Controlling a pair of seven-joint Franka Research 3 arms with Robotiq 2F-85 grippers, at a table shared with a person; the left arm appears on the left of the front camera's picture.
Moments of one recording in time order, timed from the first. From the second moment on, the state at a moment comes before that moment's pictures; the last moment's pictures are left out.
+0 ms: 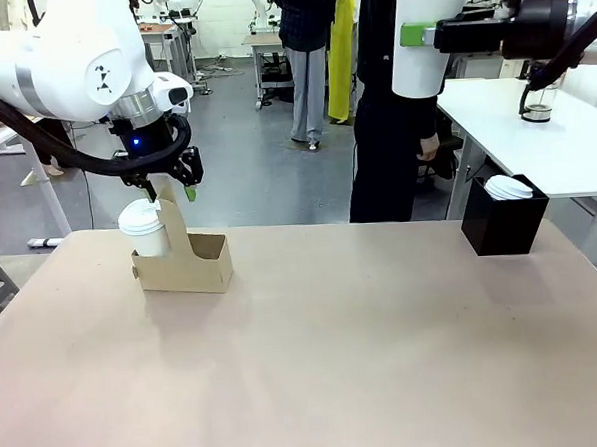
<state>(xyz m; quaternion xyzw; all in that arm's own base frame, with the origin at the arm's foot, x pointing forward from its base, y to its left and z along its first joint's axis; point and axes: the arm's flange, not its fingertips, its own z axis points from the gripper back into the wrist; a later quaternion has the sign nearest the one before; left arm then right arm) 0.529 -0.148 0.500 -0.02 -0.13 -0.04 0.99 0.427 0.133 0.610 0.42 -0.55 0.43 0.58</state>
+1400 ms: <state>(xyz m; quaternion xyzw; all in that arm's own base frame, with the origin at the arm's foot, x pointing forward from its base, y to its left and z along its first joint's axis) 0.527 -0.145 0.506 -0.01 -0.13 -0.03 0.99 0.427 0.133 0.610 0.42 -0.55 0.43 0.58</state>
